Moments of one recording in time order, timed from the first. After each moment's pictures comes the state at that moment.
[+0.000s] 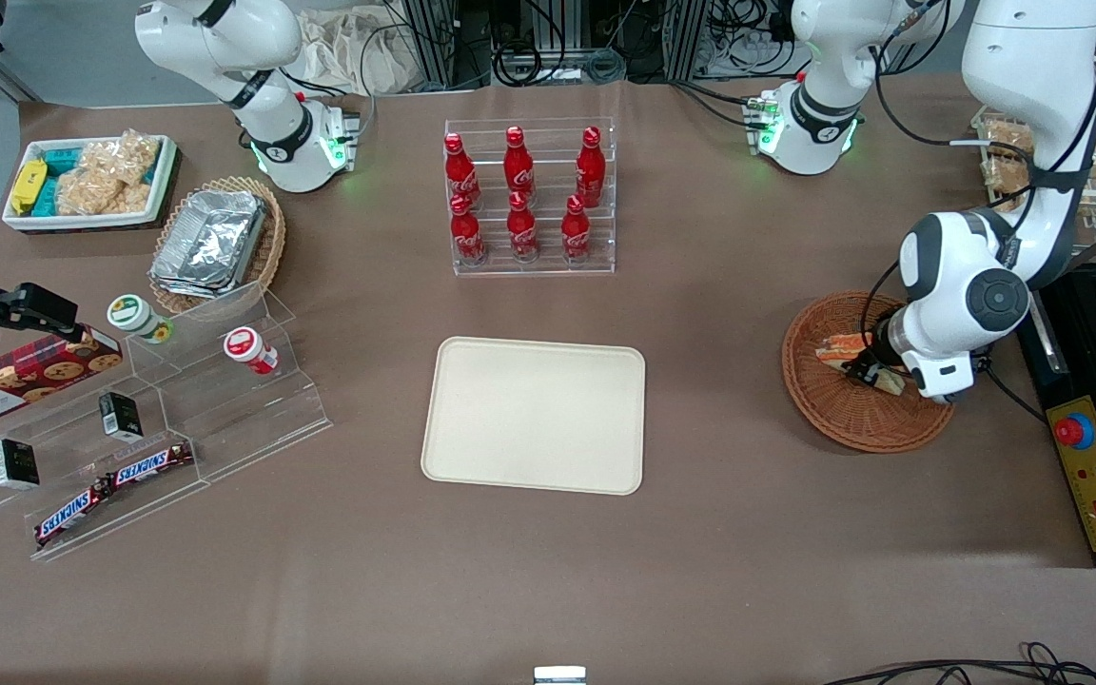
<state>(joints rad) 0.02 0.26 -0.02 -2.26 0.06 2.39 -1.07</state>
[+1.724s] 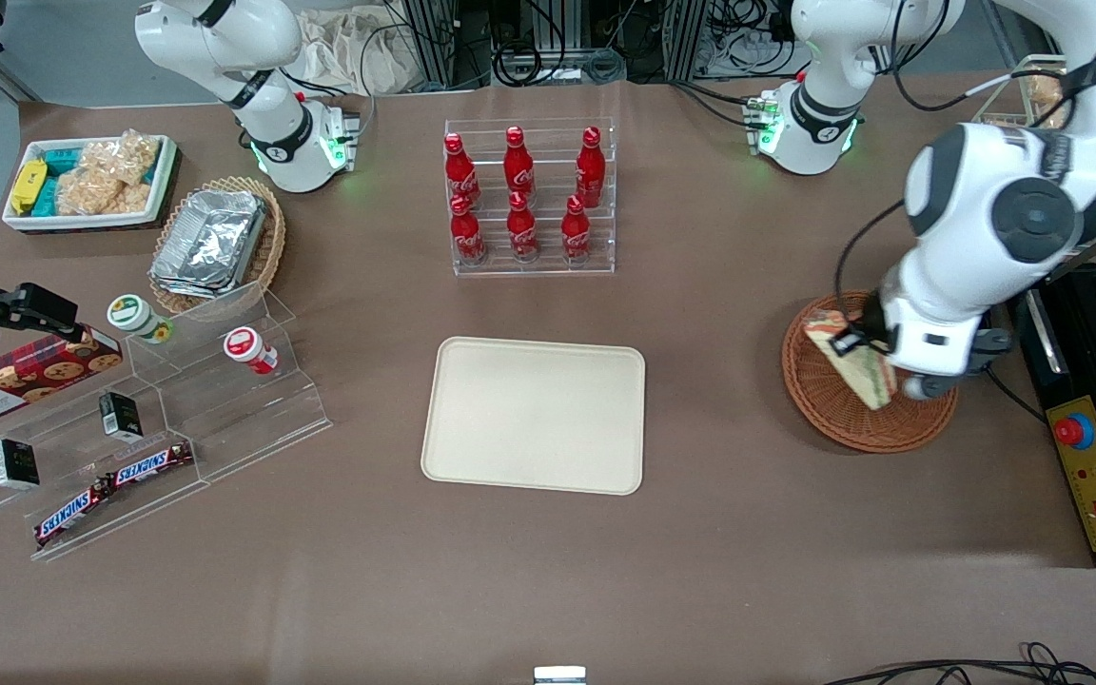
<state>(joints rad) 0.00 0.09 -0.27 -1.92 0.02 1.97 -0.76</state>
